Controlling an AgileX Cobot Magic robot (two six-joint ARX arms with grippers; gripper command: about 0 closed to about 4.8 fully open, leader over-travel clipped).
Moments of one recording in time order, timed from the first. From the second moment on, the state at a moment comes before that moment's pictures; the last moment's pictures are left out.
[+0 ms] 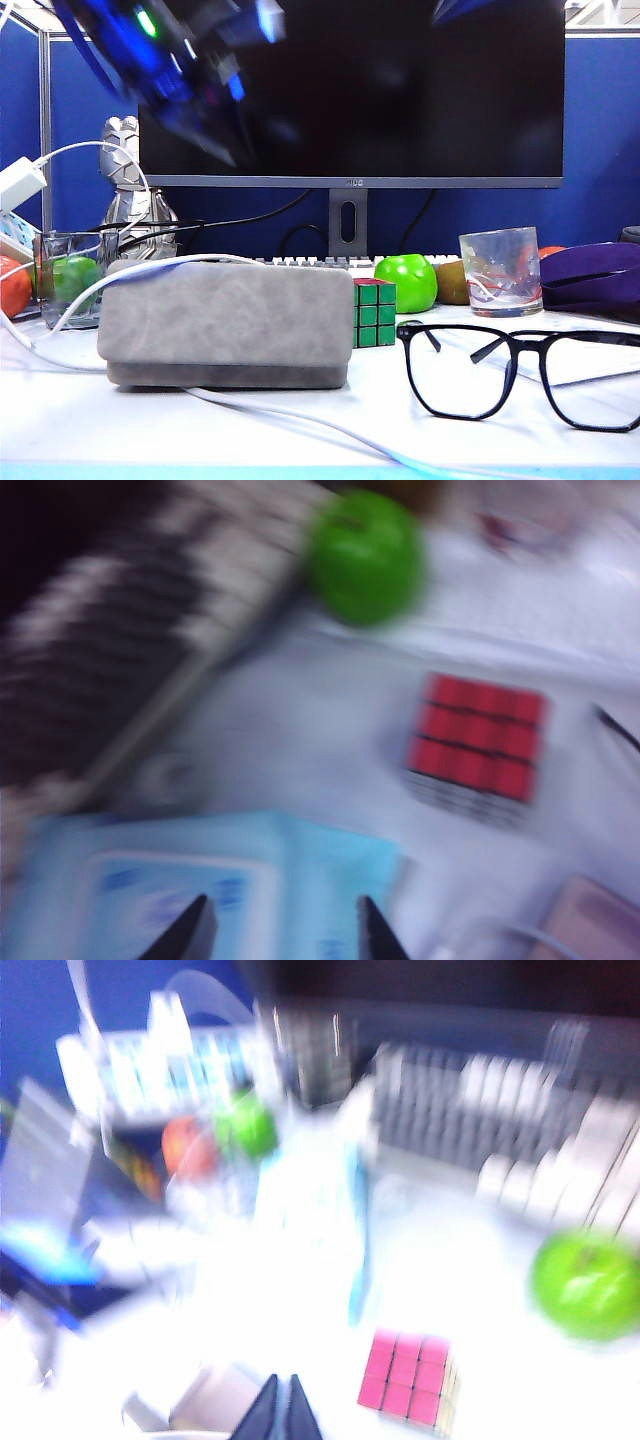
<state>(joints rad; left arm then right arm) -0.52 1.45 1.12 -0.26 0.09 0.40 0.26 1.27 1.23 -0.44 -0.58 0.13</state>
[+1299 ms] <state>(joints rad) -0.49 1.11 1.12 -0.12 -0.18 0.34 0.55 1.86 1.26 -0.42 -0.73 0.66</state>
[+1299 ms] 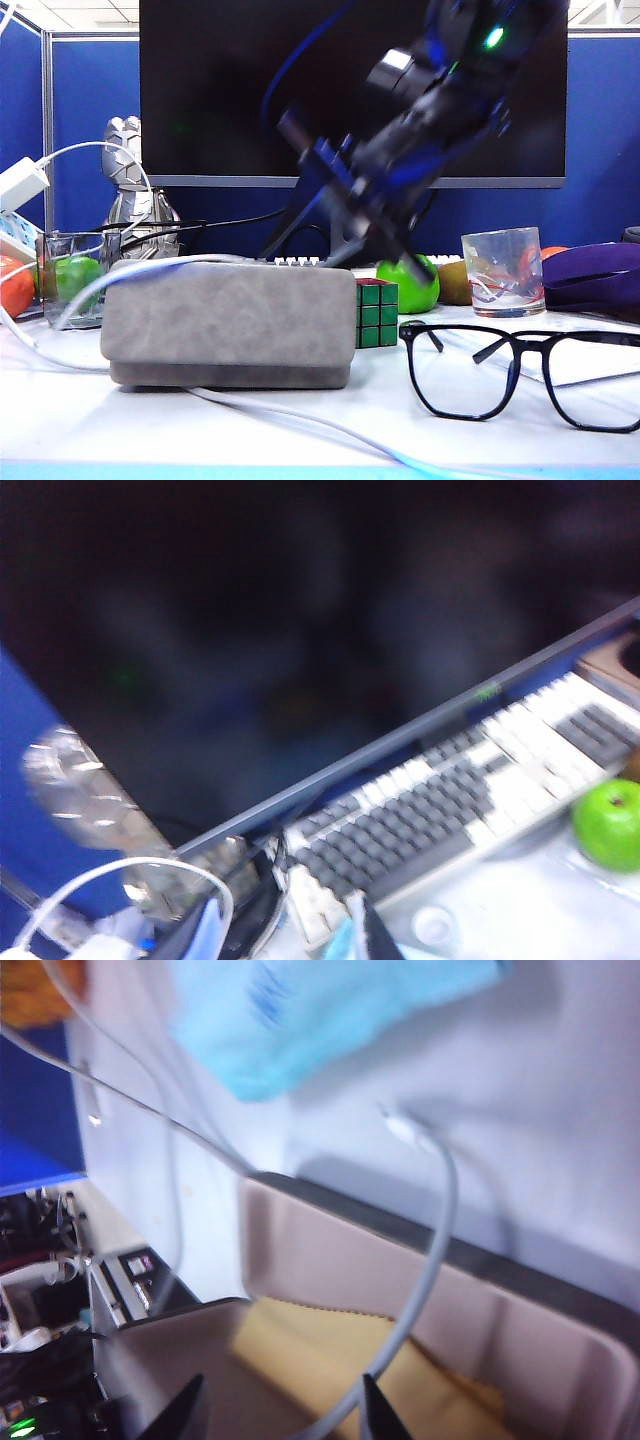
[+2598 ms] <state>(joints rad) -0.49 1.05 1.12 -0.13 -0.20 0.34 0.56 1.91 1.26 0.47 -0.52 1.10</state>
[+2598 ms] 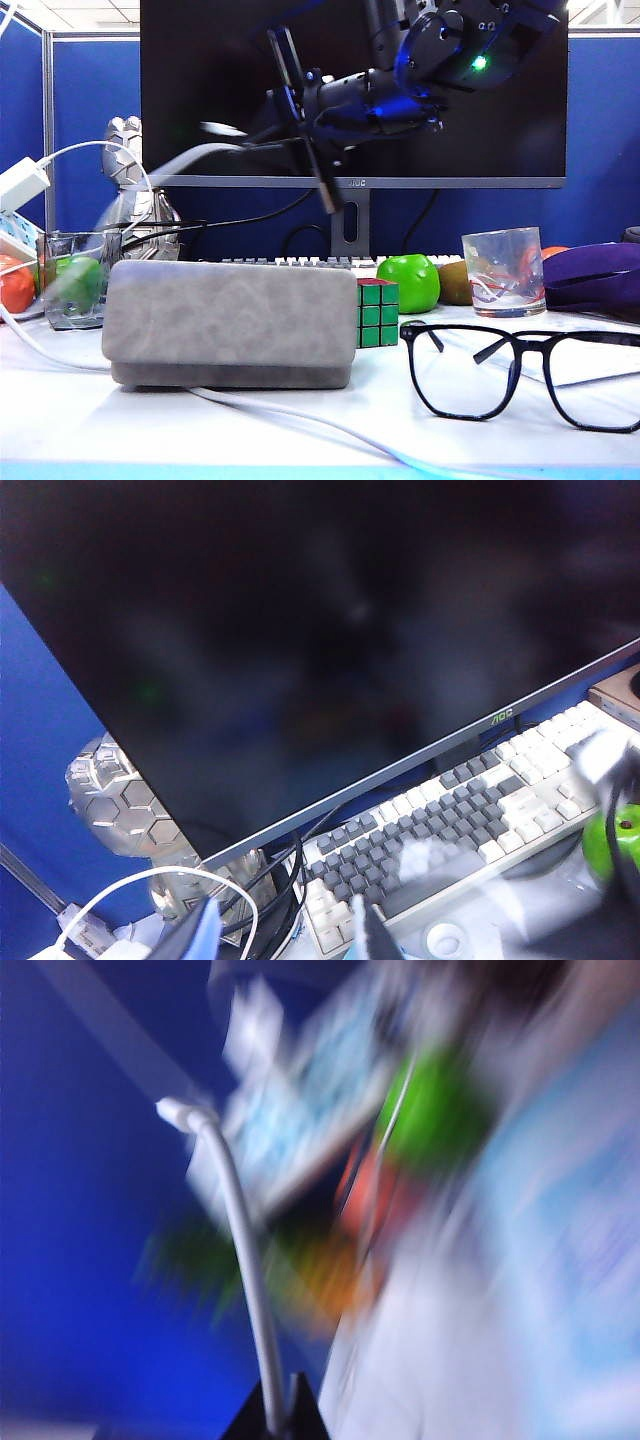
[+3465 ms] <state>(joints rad) -0.49 1.04 1.12 -0.14 -0.20 0.34 0.56 2.01 1.26 0.49 0.13 1.08</state>
